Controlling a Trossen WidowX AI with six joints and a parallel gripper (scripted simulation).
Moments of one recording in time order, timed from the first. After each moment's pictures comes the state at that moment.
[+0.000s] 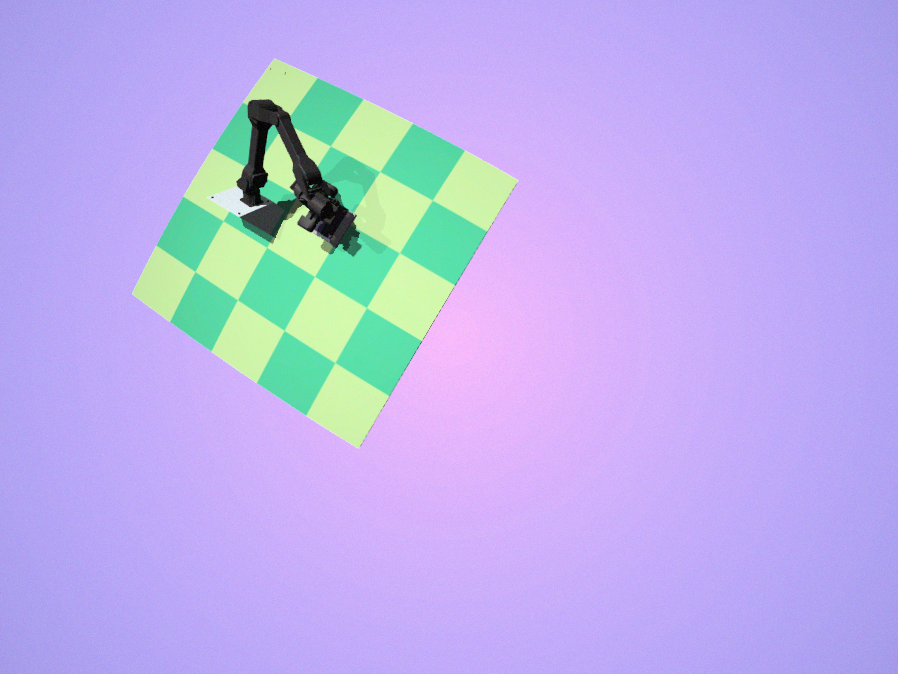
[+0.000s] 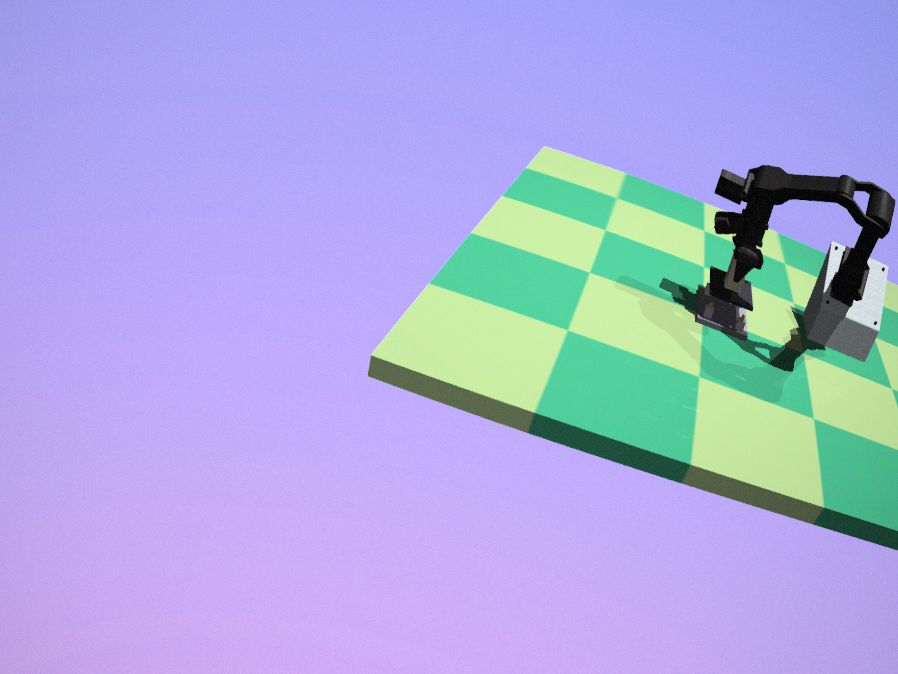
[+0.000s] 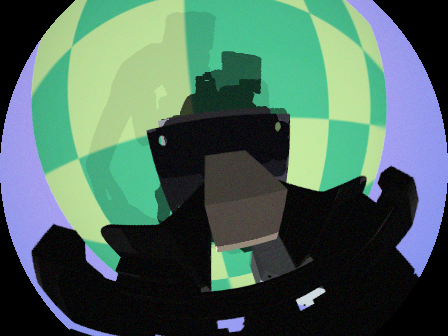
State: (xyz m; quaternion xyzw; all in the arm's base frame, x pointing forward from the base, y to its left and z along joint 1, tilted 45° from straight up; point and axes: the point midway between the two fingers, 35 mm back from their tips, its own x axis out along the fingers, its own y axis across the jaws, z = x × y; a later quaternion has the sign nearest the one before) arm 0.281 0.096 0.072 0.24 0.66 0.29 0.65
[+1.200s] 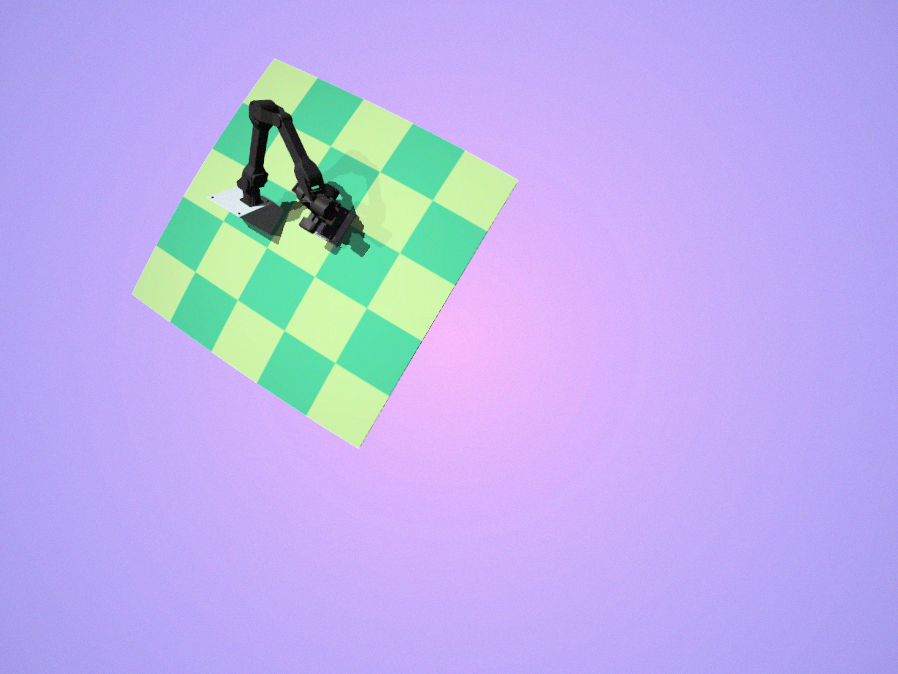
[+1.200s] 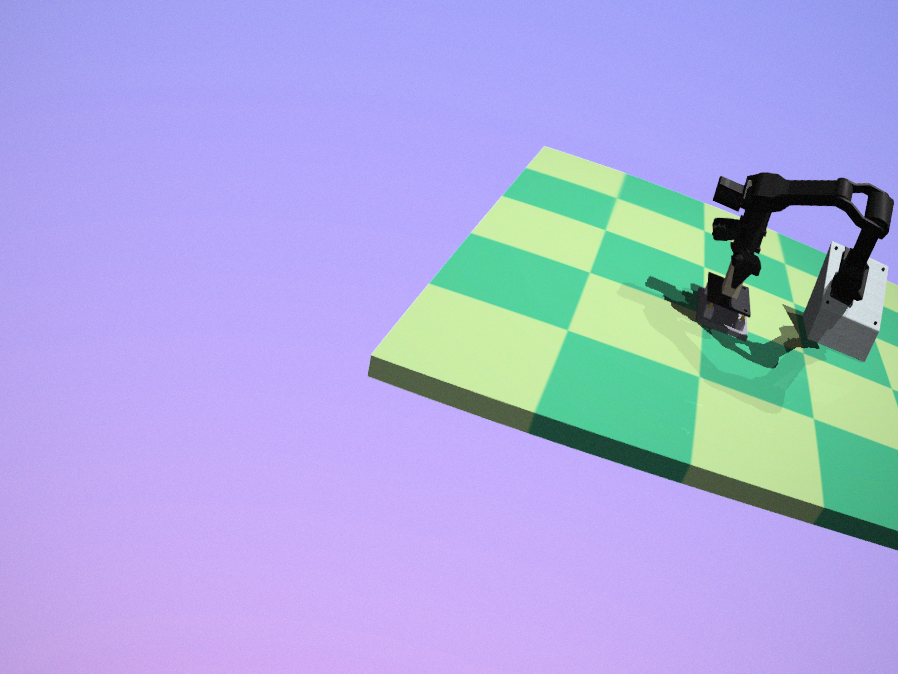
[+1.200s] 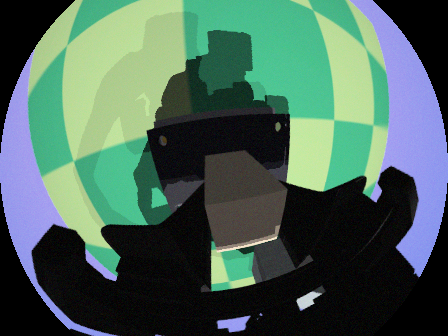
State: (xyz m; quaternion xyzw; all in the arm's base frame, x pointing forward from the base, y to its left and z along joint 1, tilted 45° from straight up) arm 0.281 0.106 0.061 0.24 0.66 0.29 0.65
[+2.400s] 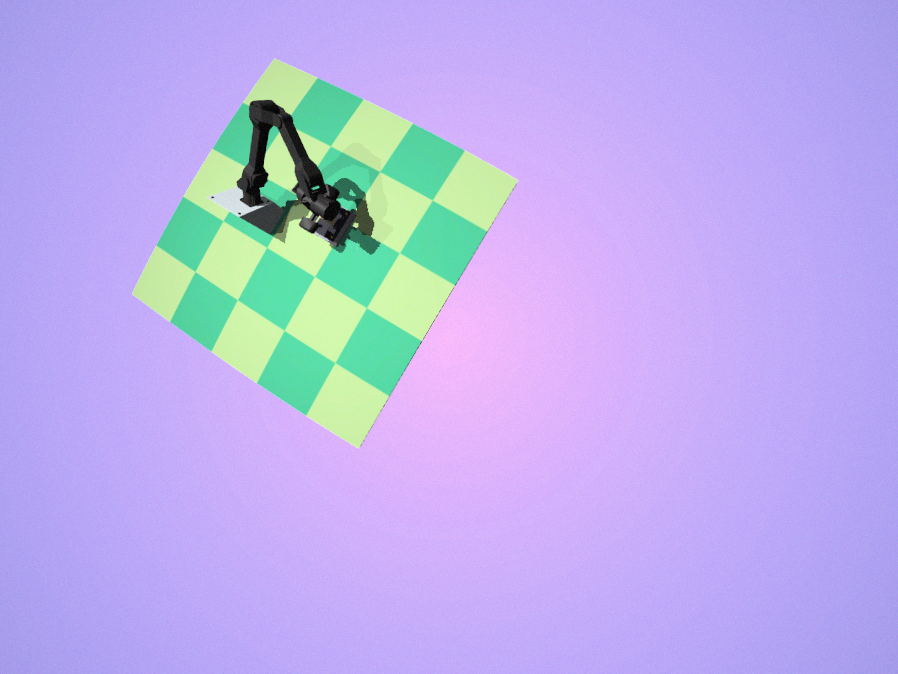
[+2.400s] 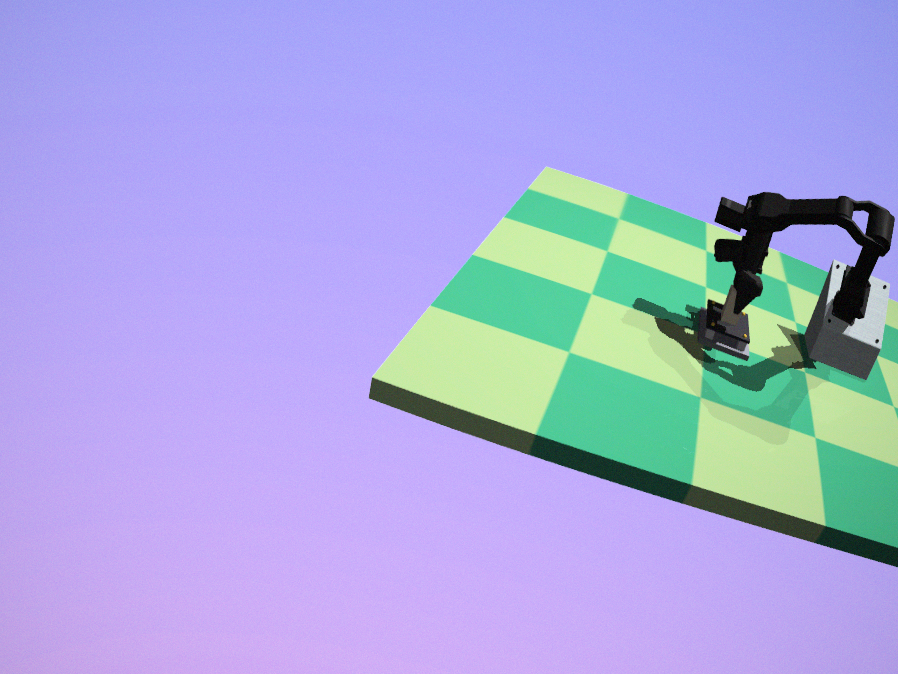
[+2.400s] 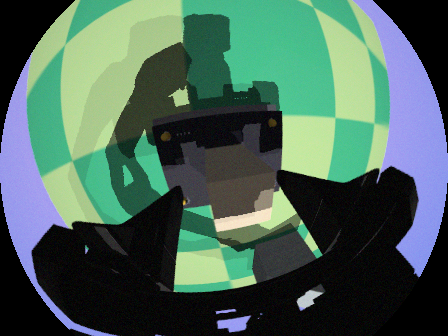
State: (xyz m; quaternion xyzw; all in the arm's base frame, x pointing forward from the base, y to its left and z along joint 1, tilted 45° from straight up) arm 0.279 0.108 0.060 0.24 0.66 0.29 0.65
